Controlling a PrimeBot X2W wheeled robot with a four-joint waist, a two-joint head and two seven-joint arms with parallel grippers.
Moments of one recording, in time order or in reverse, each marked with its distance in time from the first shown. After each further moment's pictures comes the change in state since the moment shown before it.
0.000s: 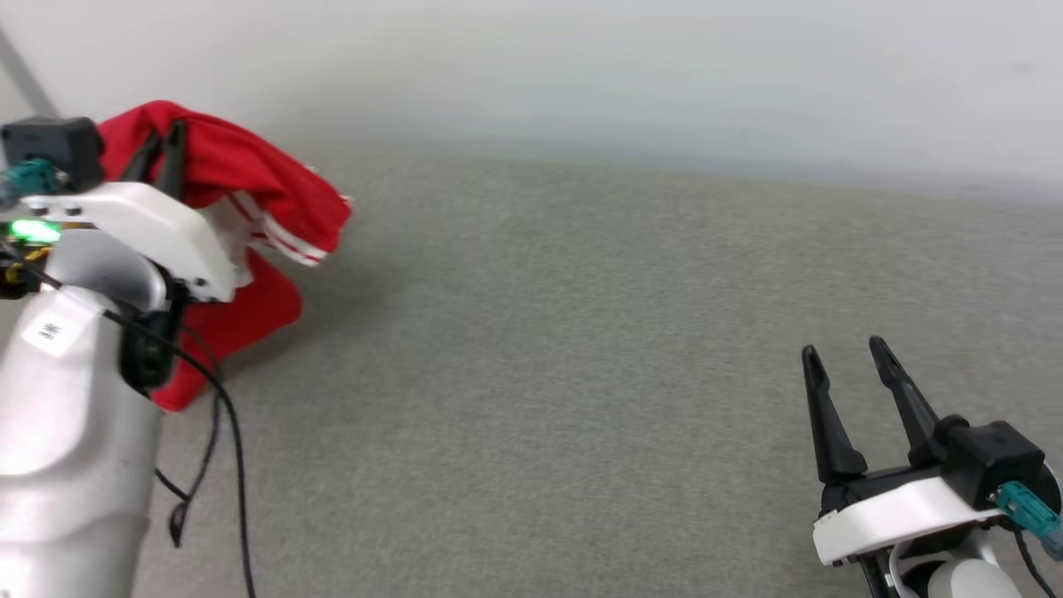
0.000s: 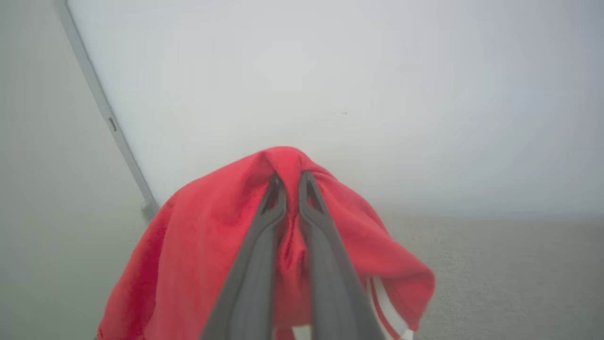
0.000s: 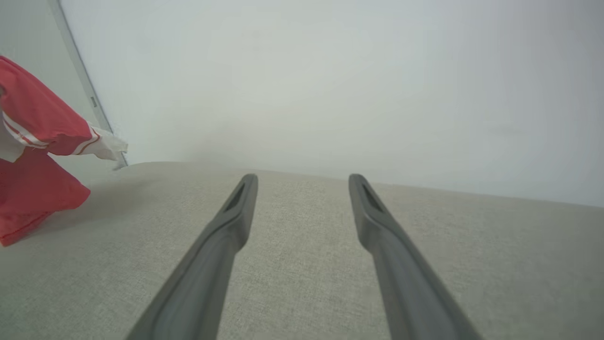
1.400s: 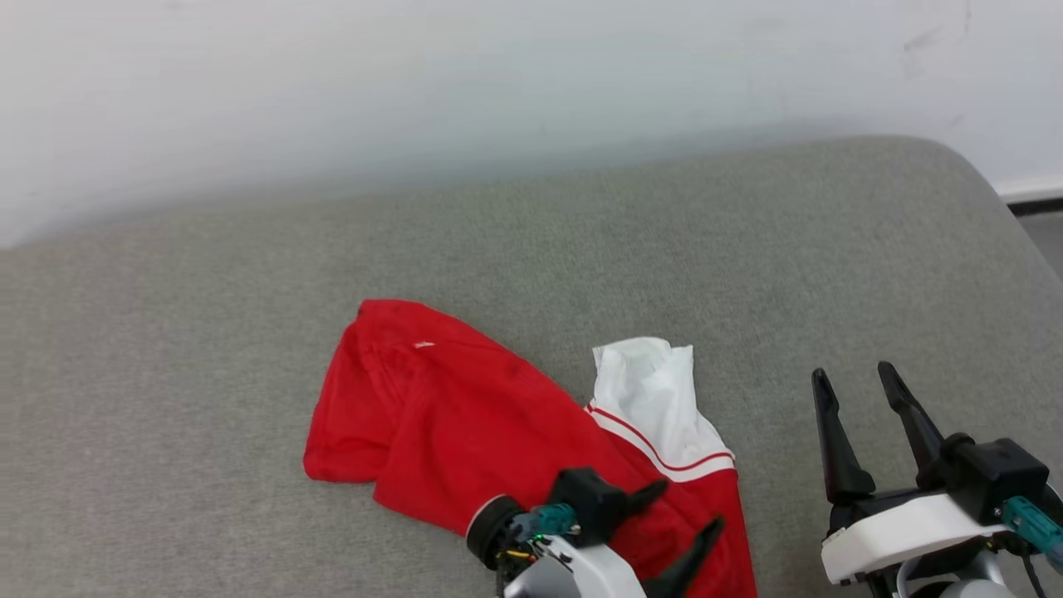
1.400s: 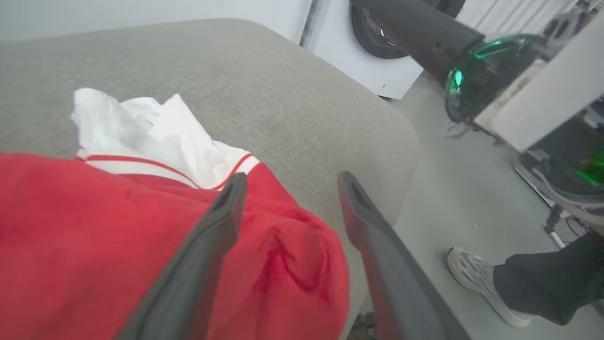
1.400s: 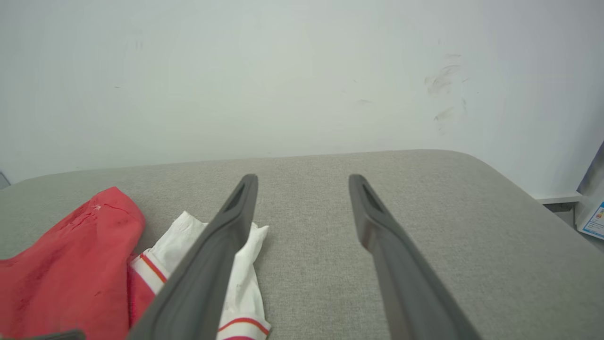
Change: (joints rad) left arm 0.488 -0.362 -0.616 -0.303 -0.060 -0.065 0.009; right arm 0.048 0.001 -0.029 -0.001 0.008 0.000 0.023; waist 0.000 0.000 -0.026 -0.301
